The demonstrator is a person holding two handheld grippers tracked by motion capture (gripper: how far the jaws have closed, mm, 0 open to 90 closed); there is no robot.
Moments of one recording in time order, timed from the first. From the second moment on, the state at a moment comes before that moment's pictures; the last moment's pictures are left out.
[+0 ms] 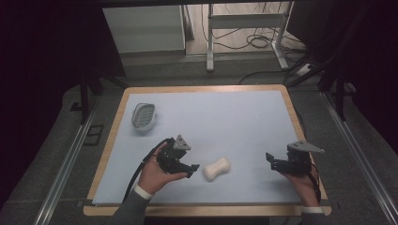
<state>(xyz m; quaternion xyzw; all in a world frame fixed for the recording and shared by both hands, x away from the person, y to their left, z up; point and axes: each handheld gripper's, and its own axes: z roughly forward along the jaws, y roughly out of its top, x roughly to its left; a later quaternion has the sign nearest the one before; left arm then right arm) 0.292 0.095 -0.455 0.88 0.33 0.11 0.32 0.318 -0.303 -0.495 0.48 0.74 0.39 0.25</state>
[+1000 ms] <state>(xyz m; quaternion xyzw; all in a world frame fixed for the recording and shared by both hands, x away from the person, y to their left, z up) 0.315 0.025 -0.481 0.92 0.29 0.08 0.27 0.320 -0.308 -0.498 0.48 0.74 0.39 0.25</state>
